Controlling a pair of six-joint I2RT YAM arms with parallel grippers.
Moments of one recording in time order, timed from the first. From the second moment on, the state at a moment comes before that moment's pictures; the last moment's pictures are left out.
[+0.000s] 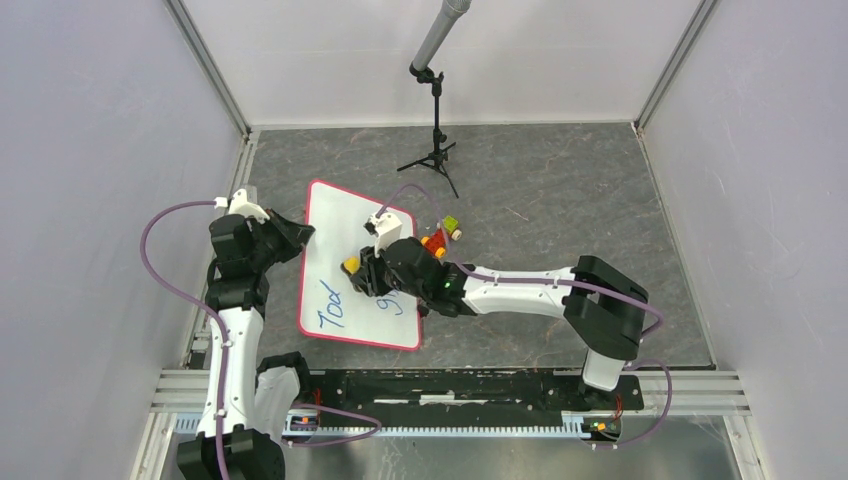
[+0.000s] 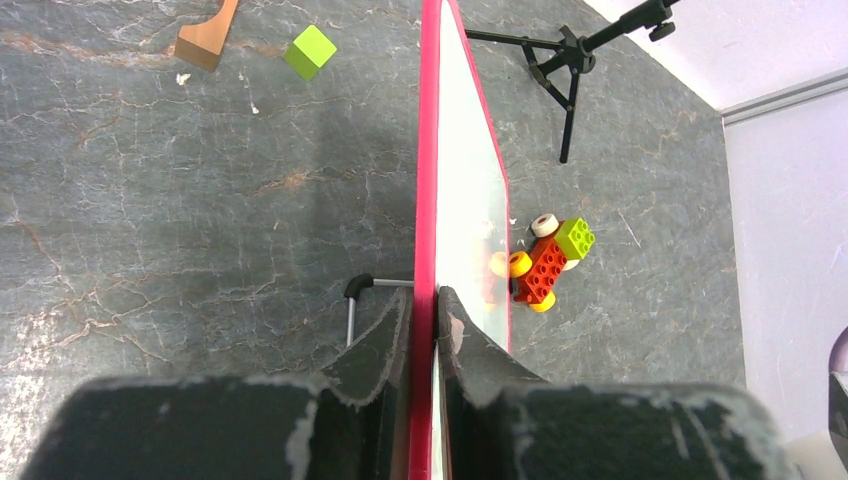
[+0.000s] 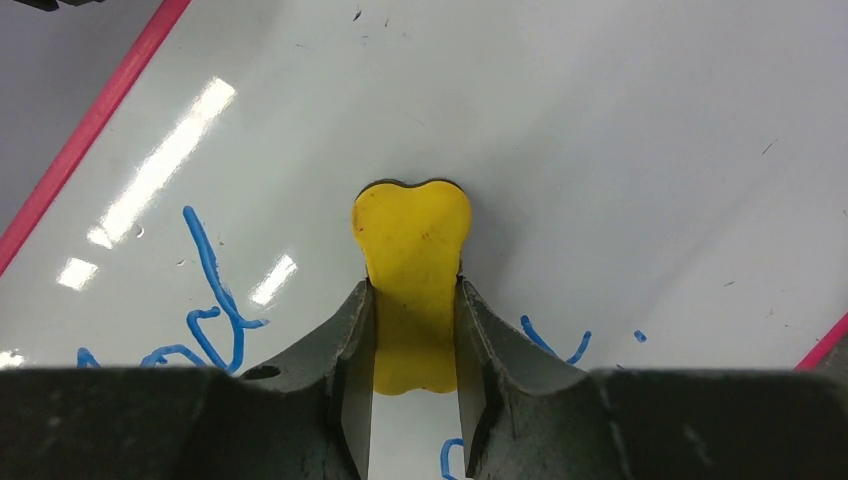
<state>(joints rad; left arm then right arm) 0.20 0.79 0.67 -0.32 0.40 -0.50 1.17 1.78 1.13 0.27 0.15 0.51</state>
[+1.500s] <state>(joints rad) 0.20 0.79 0.67 -0.31 0.40 -0.50 1.30 1.83 1.34 0.12 0.23 0.41</state>
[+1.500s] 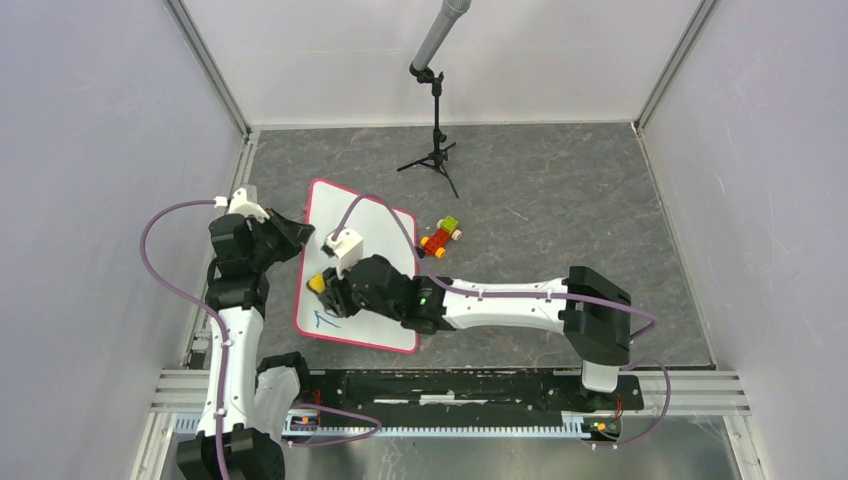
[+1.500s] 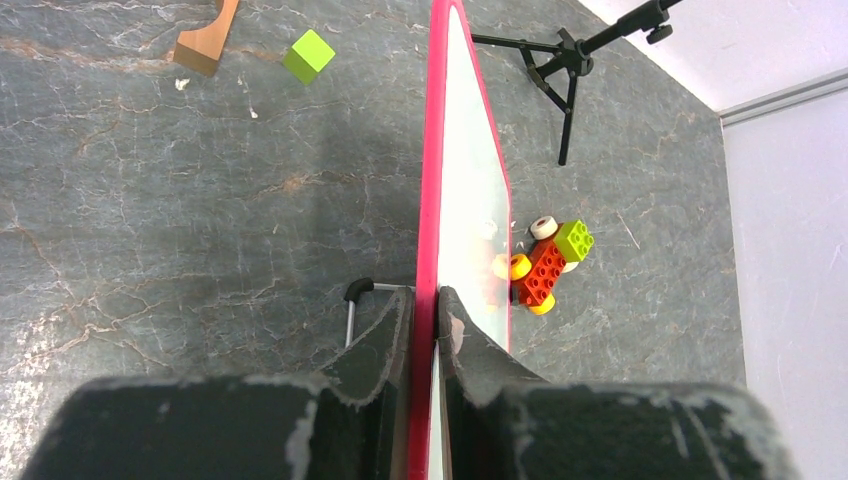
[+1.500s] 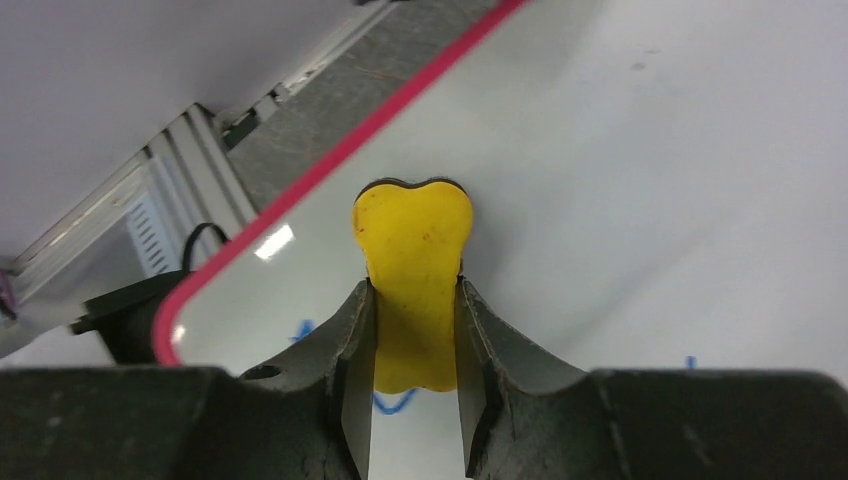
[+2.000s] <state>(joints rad) 0.19 0.78 0.67 -0.31 0.41 -0.50 1.34 1.78 1.24 0.22 0.18 0.40</state>
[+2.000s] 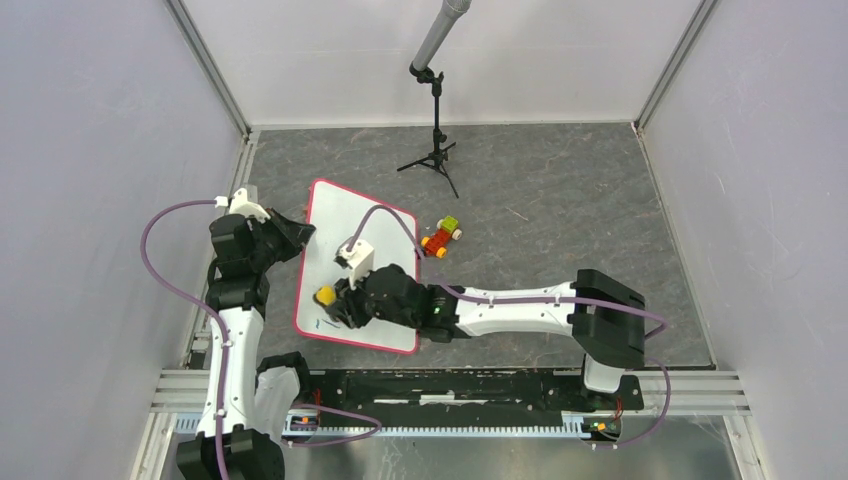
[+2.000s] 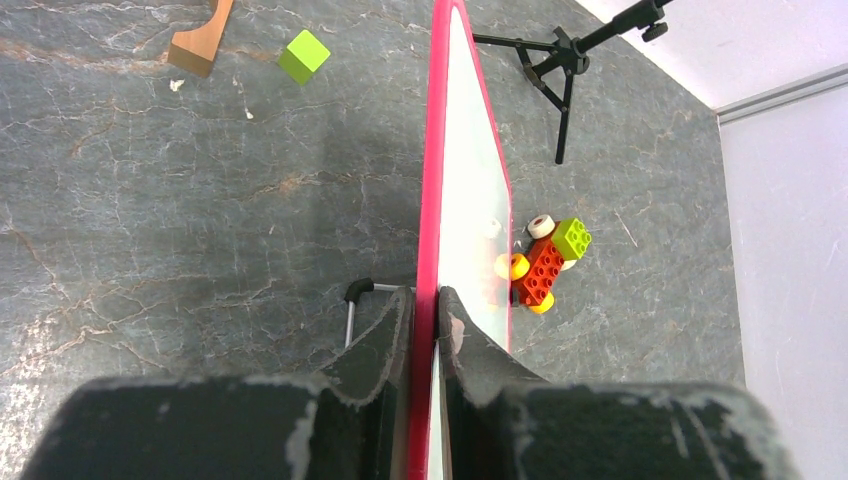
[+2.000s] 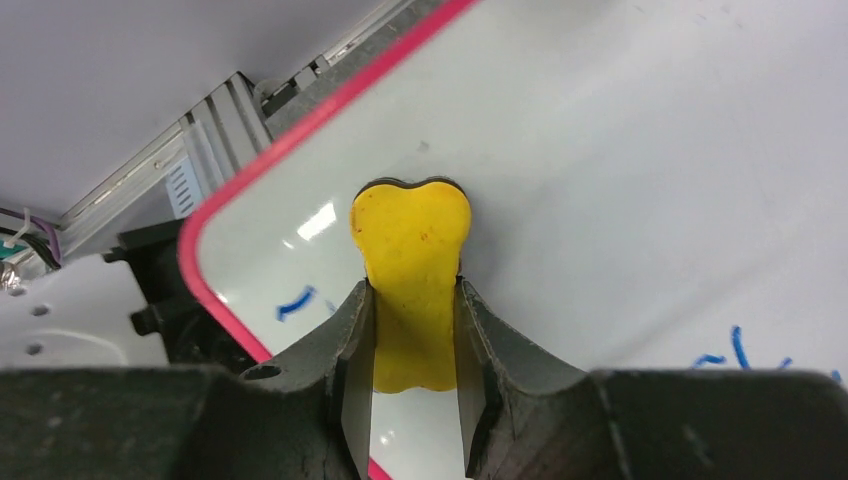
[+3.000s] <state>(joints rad) 0.19 0.79 0.67 -0.30 0.41 -0.50 1.43 1.82 1.32 0.18 0.25 0.38</state>
